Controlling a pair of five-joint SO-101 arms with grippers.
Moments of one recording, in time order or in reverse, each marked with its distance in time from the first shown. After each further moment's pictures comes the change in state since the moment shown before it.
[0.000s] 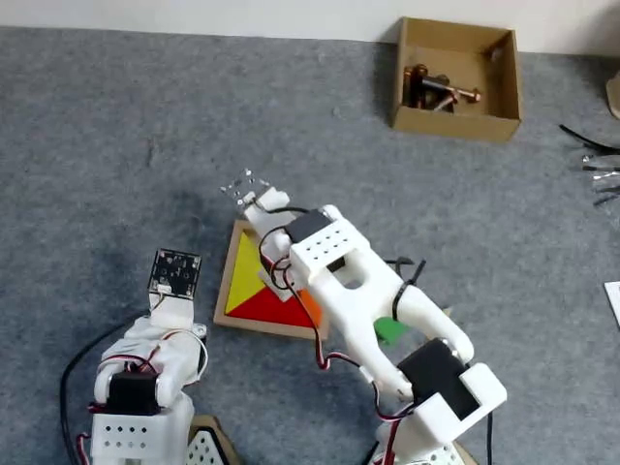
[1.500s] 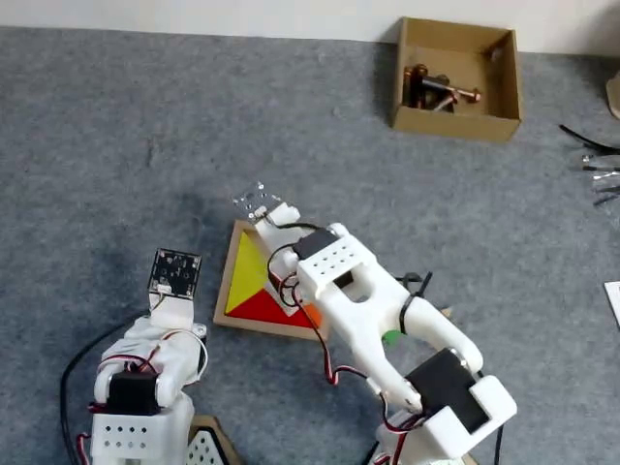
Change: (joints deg) left arm 0.0 0.0 0.0 0.0 0.0; right arm 0.0 -3.7 9.1 -3.2 -3.4
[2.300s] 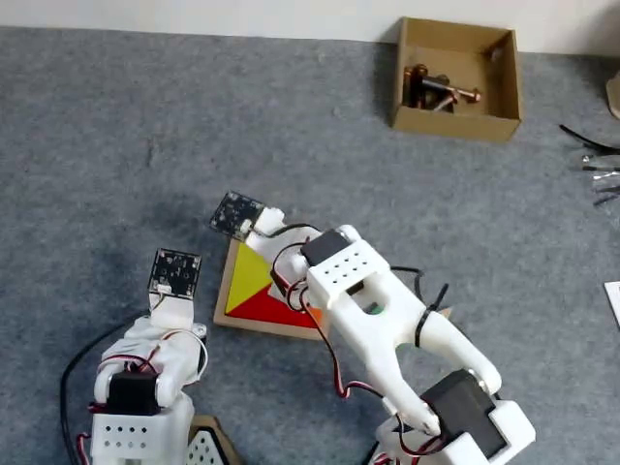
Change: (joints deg) left arm 0.0 0.0 0.0 0.0 0.0; right arm 0.0 -7.6 1.8 -1.5 22.2
